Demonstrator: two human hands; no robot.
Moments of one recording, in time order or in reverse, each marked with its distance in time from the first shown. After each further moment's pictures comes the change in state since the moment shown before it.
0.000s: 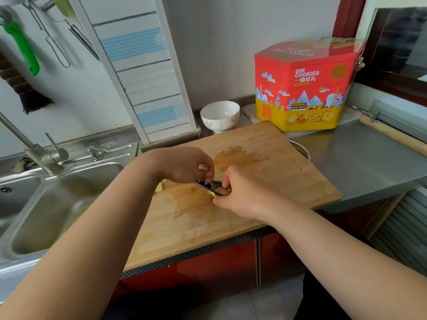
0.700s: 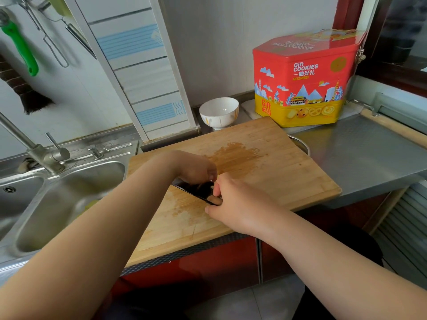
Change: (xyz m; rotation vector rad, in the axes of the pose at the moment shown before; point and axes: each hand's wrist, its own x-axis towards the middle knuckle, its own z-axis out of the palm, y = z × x) left_hand 0.038 0.002 0.019 0.208 -0.243 -0.095; right_hand -0.019 -0.005 0.012 -0.030 0.022 -0.106
